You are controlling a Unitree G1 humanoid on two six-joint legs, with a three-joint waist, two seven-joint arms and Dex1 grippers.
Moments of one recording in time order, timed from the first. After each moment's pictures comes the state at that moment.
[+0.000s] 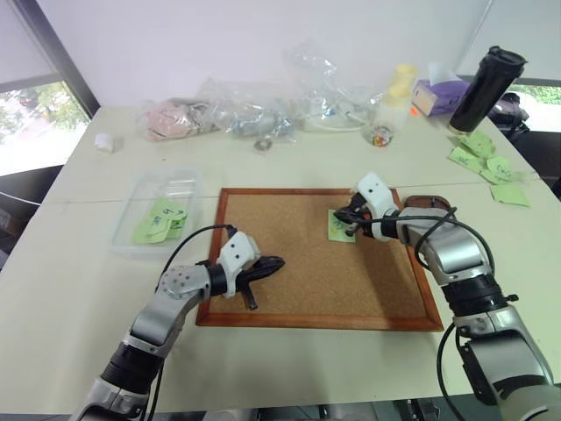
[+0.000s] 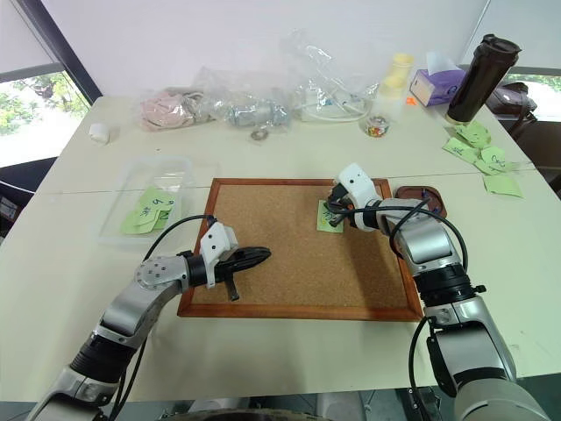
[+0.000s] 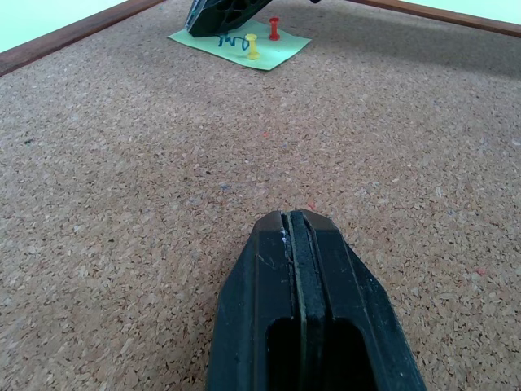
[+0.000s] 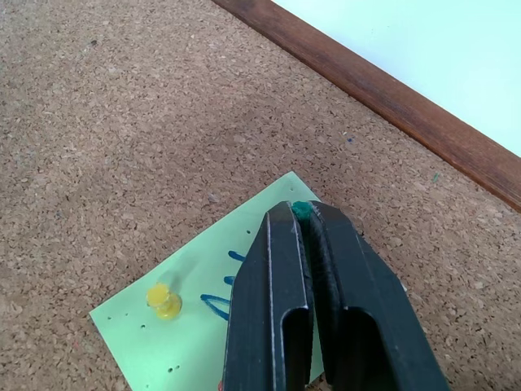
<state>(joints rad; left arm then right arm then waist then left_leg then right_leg) -0.21 0.43 -0.25 -0.10 -0.23 0.25 -0.81 -0.61 -0.56 0.16 0.15 0.18 0.65 0.71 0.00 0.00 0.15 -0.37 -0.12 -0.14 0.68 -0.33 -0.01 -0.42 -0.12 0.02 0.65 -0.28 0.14</state>
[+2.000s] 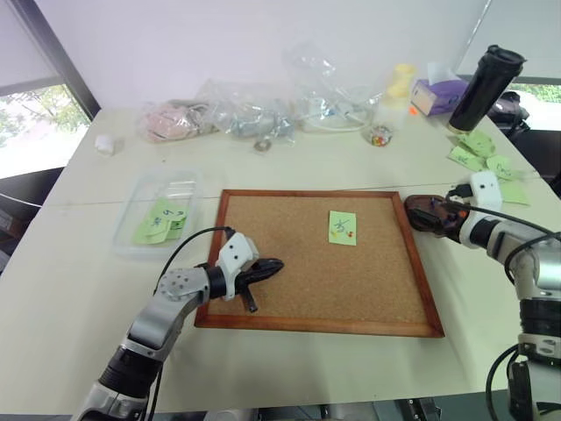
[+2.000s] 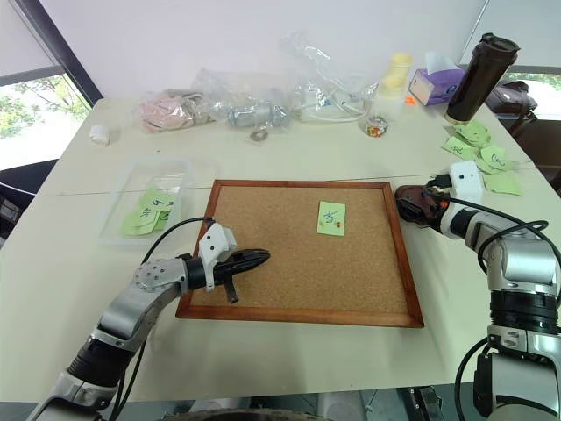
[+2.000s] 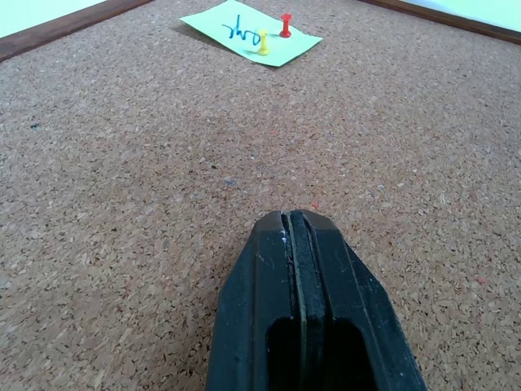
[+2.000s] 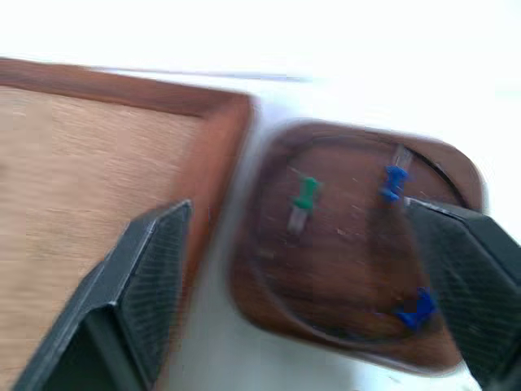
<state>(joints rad) -0.19 0.43 -0.24 -0.13 -0.25 0.30 -0.80 -0.43 -0.73 -0.27 0.07 0.38 0.81 0.65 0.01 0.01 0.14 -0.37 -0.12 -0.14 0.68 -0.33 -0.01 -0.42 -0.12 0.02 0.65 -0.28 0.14</state>
